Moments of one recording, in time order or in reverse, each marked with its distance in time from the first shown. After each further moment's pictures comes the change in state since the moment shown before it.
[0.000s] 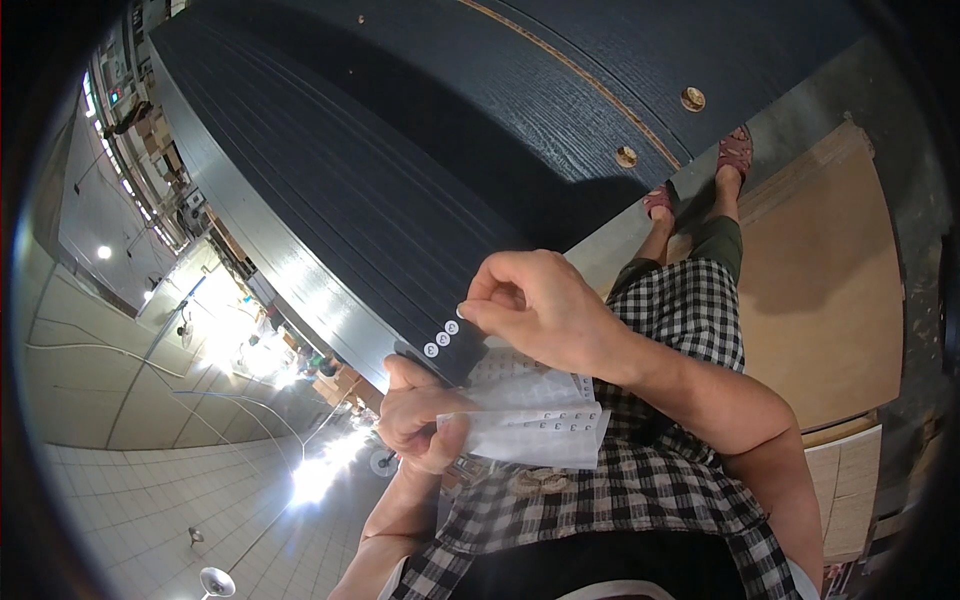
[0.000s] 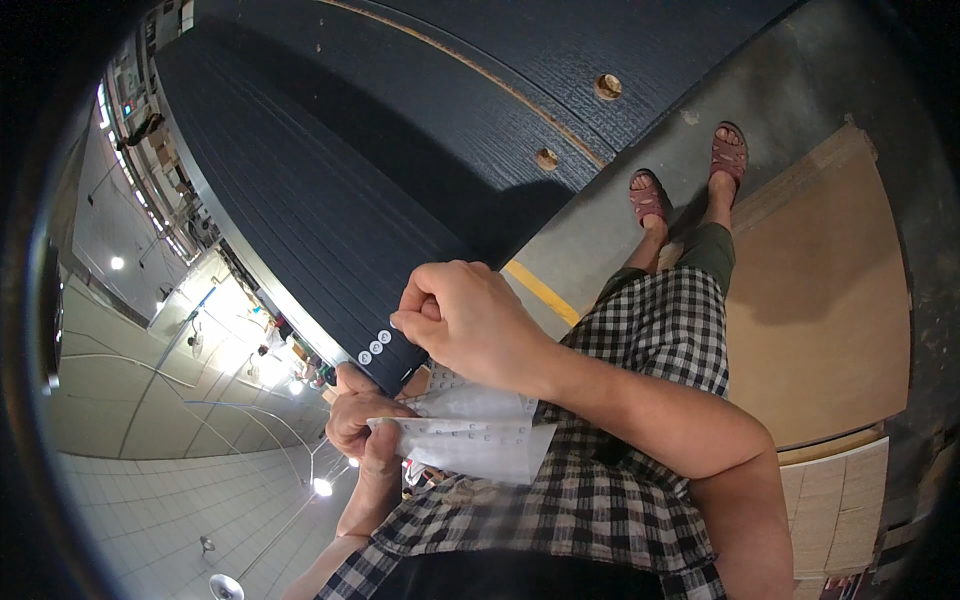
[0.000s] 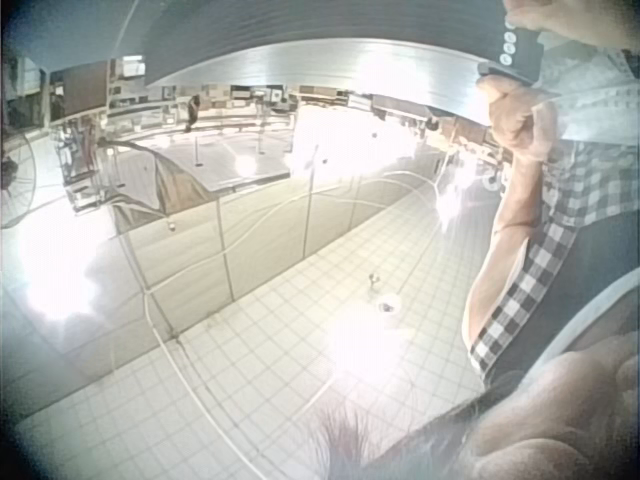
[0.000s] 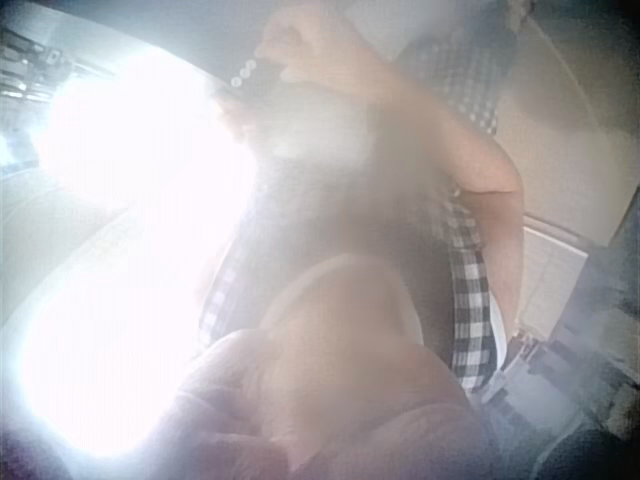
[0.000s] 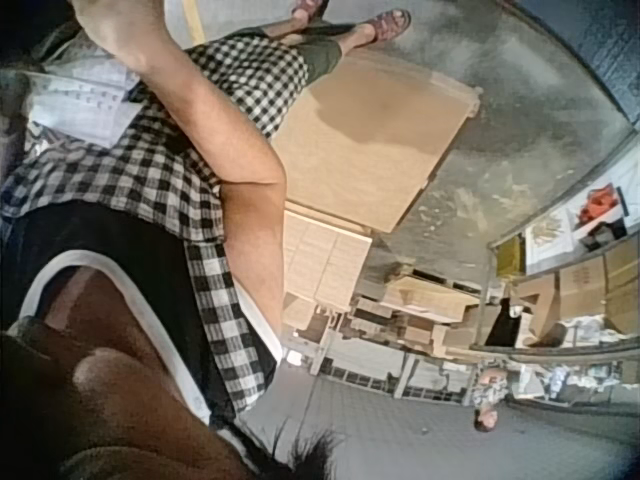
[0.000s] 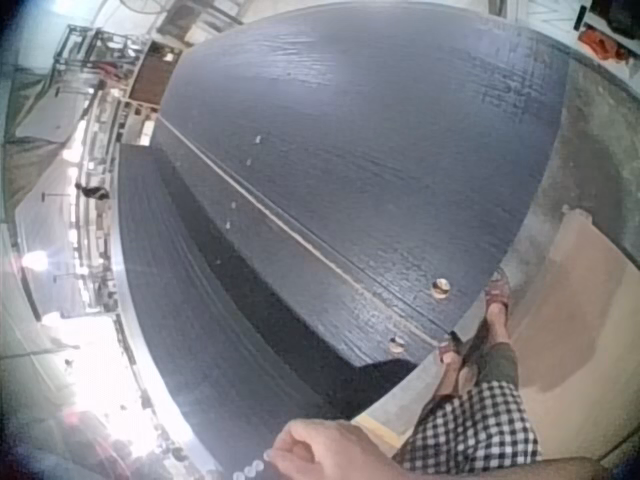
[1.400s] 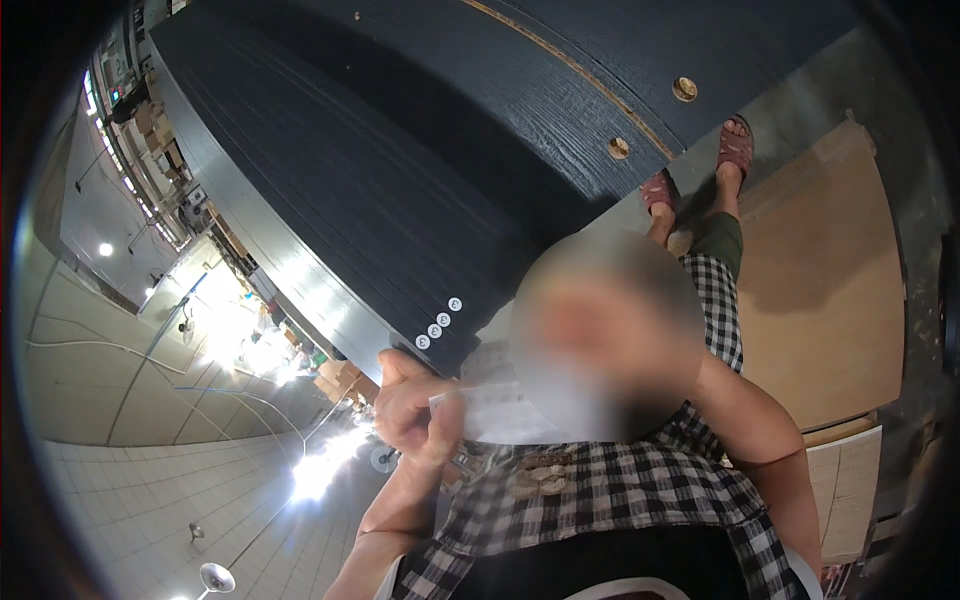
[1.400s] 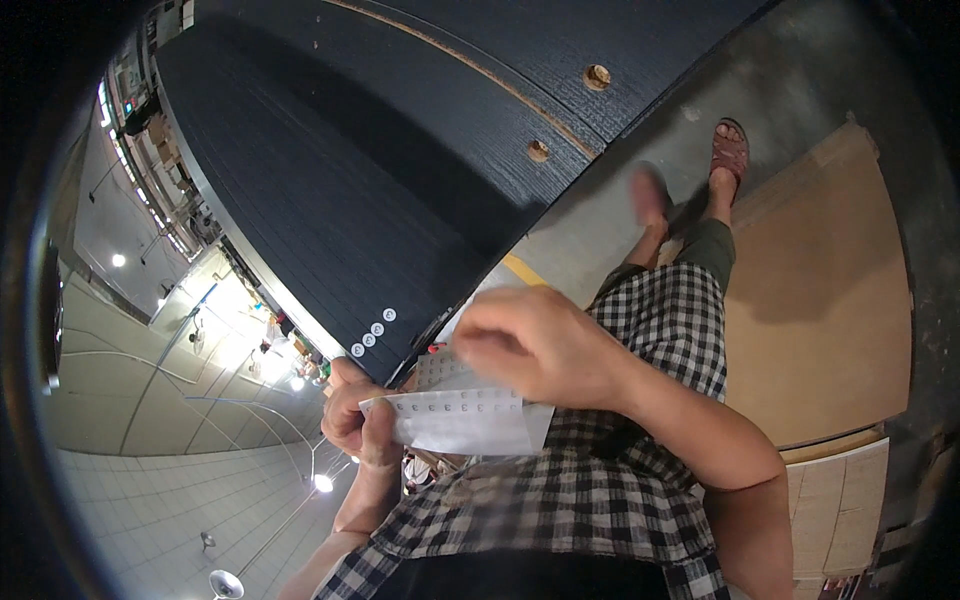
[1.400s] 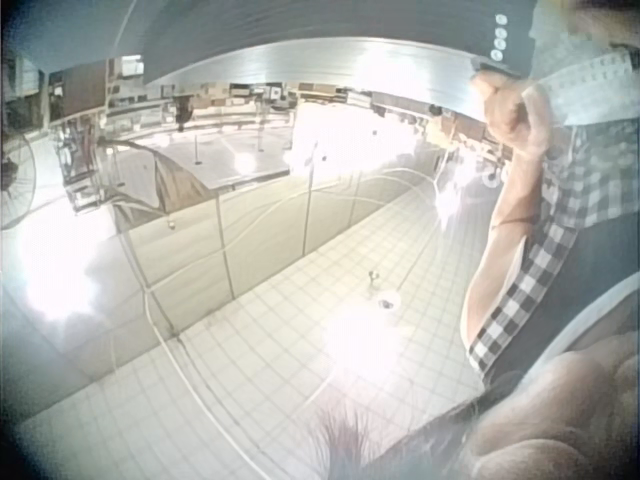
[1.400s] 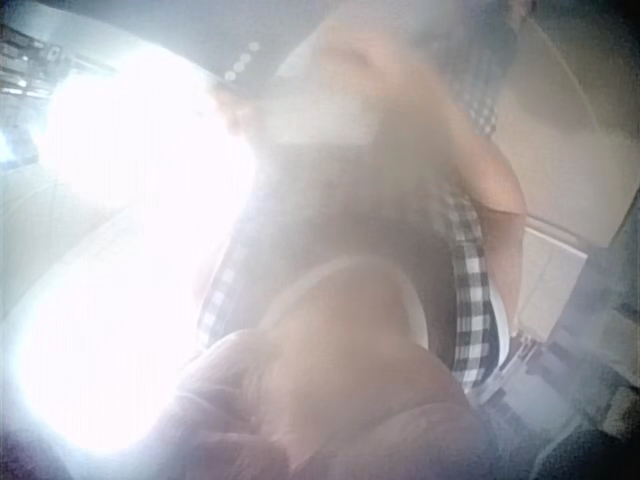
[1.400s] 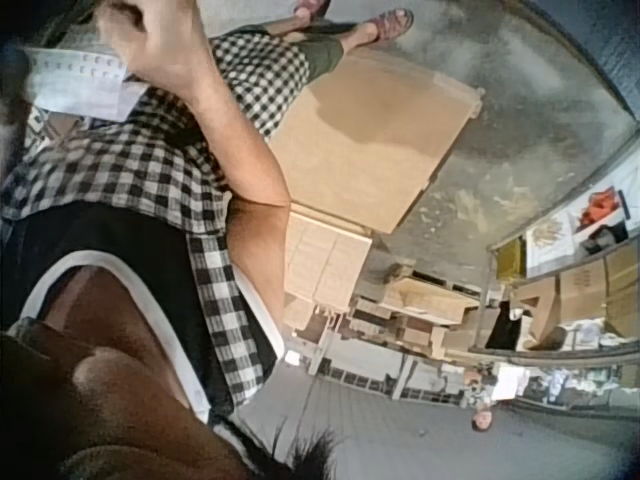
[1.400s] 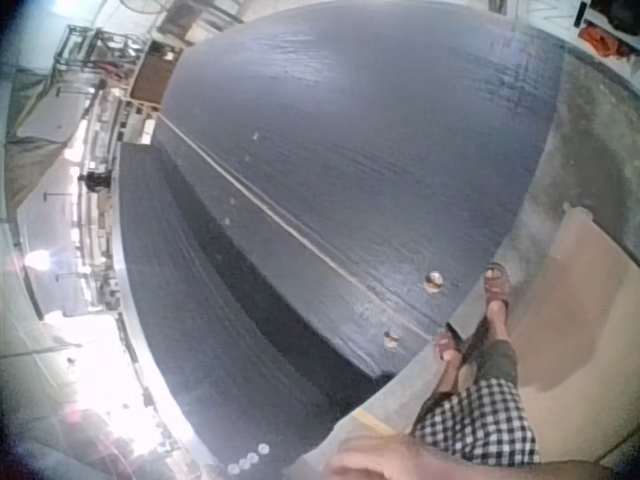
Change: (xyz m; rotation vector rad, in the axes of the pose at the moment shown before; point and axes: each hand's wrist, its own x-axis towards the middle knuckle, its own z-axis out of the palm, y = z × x) left_hand 0.002 0.009 0.002 0.085 0.110 -0.034; right_hand -0.047 0.006 -0.032 -0.054 -0.016 -0.214
